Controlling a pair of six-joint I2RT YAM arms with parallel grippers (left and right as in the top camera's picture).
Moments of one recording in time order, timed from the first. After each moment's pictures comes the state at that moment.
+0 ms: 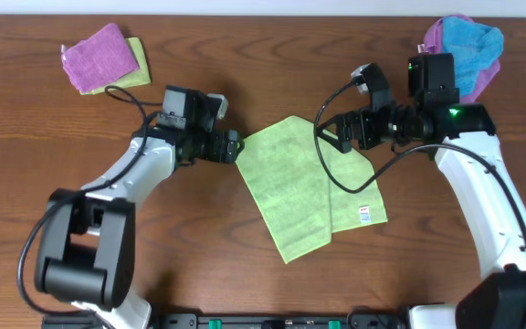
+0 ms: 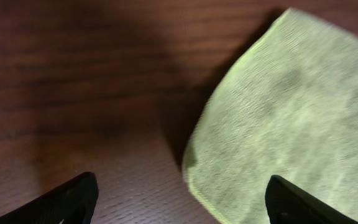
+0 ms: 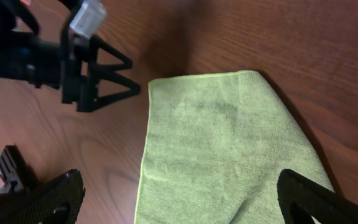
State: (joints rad) left arm -0.22 1.79 1.04 -0.32 0.40 -0.07; right arm 0.09 1.56 1.30 -0.79 -0.68 -0.12
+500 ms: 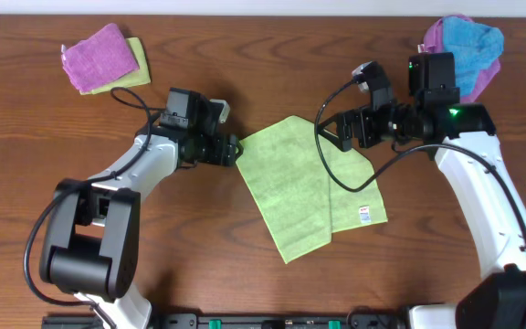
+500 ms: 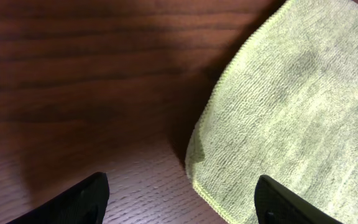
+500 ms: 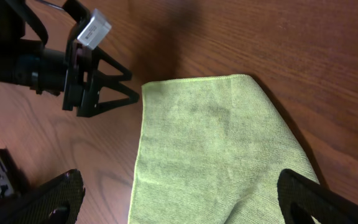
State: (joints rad) left arm -0.22 1.83 1.04 -0.34 0.44 -0.06; right arm 0.09 1.56 1.30 -0.78 -0.65 -0.12
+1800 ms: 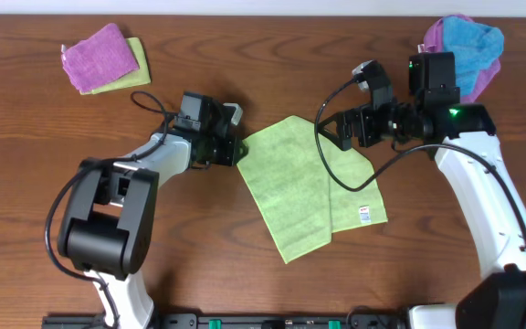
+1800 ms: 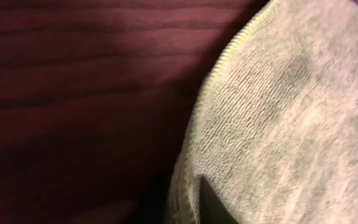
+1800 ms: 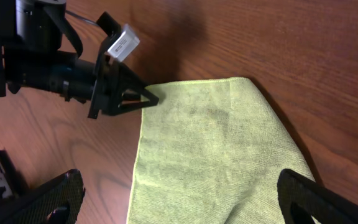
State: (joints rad) left arm -0.26 1.96 1.05 -0.20 0.52 -0.12; right arm 0.09 1.56 1.30 -0.77 -0.65 -0.12
